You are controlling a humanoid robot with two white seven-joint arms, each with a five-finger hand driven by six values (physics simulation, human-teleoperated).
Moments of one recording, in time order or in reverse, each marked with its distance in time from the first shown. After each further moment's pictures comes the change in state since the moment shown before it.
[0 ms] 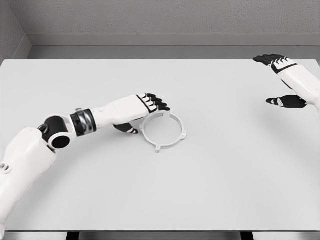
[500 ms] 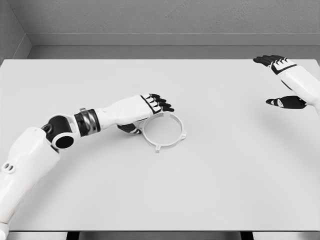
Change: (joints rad) left arm 0.000 -0.018 0.000 -0.010 -0.017 0.000 -0.006; right arm 0.003 -0.001 0.001 0.001 -0.001 0.000 -0.001
